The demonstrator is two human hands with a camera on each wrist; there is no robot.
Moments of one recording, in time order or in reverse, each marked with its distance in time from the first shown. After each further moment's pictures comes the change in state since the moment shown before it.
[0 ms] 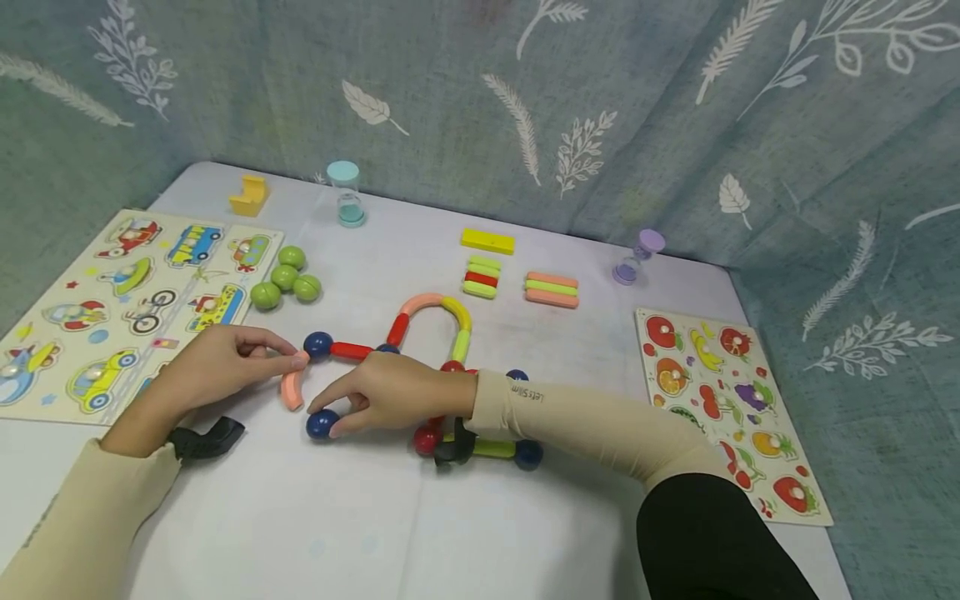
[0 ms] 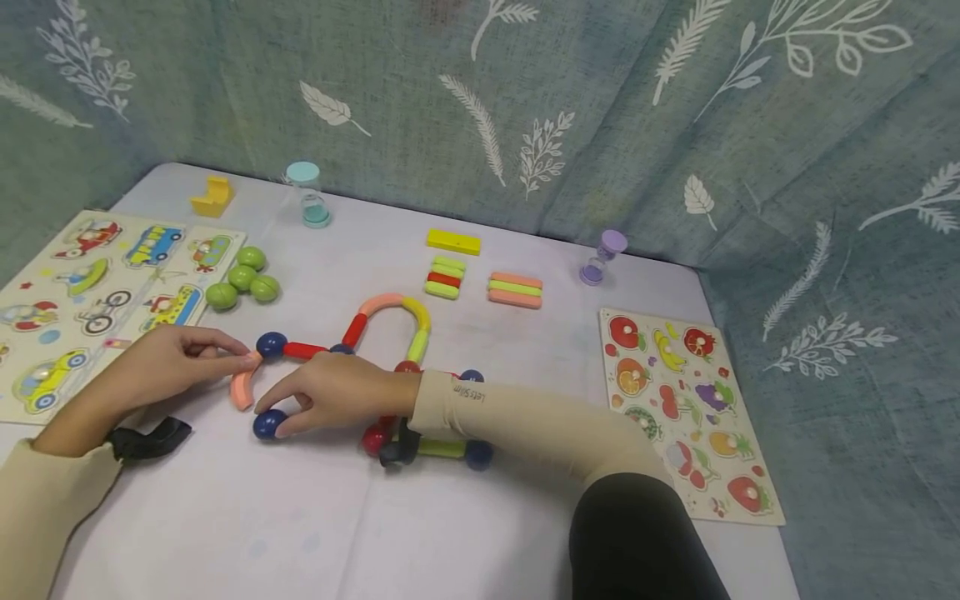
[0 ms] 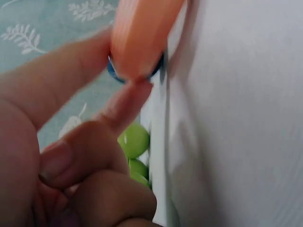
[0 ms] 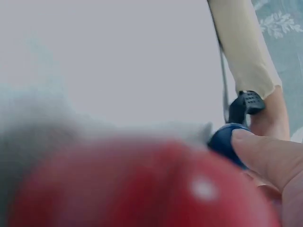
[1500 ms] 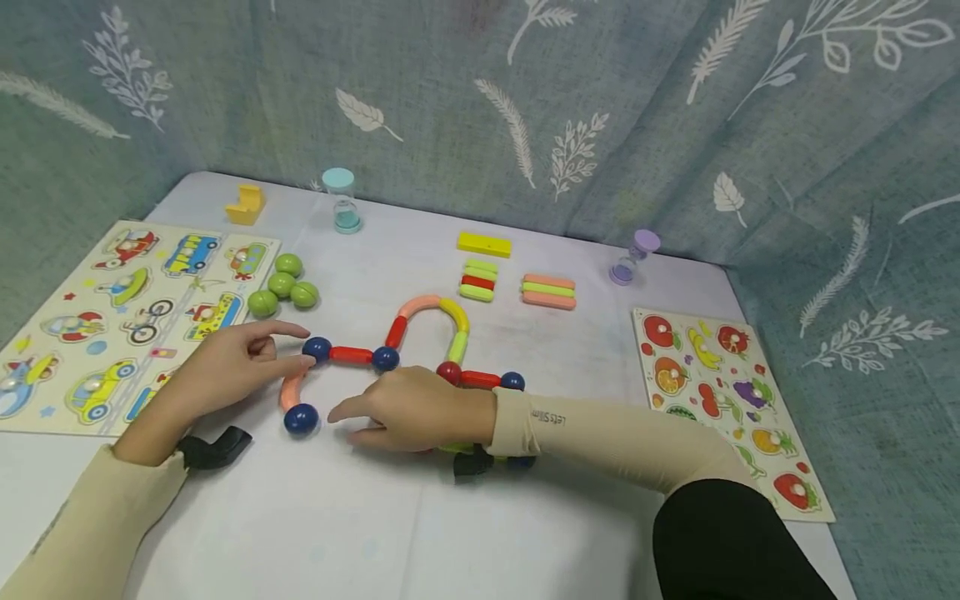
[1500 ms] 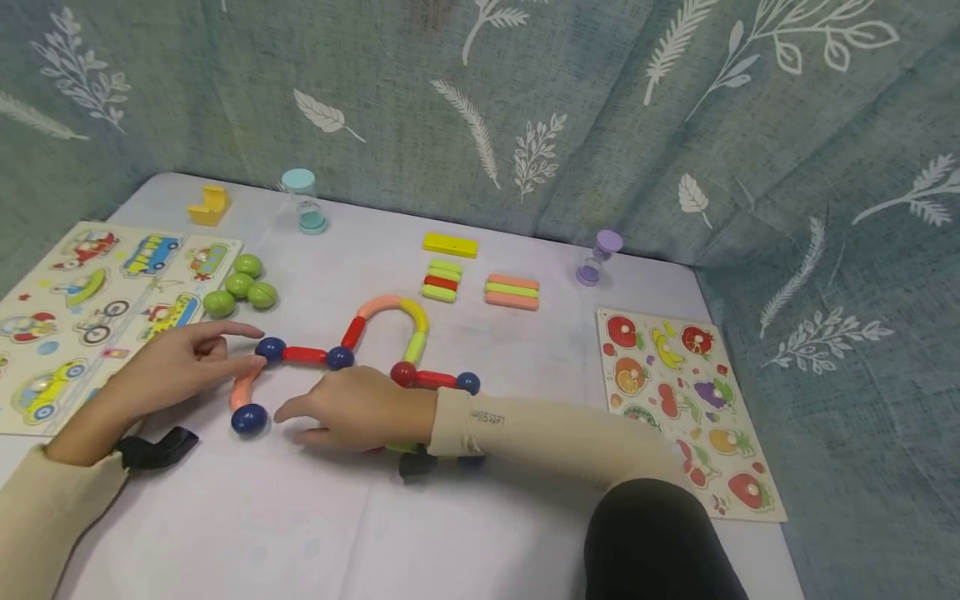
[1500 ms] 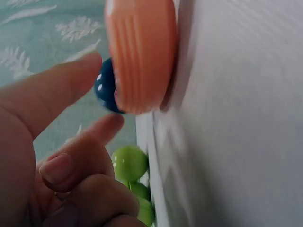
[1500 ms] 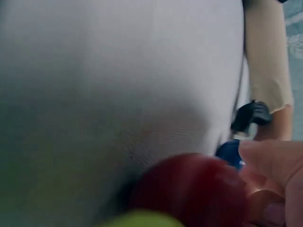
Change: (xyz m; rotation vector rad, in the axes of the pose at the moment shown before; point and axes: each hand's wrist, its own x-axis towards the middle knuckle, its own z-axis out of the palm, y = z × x) left_hand 0.007 0.010 0.009 0.024 0.045 0.090; right_hand -0.032 -0.015 0.003 -0.281 0.029 0.043
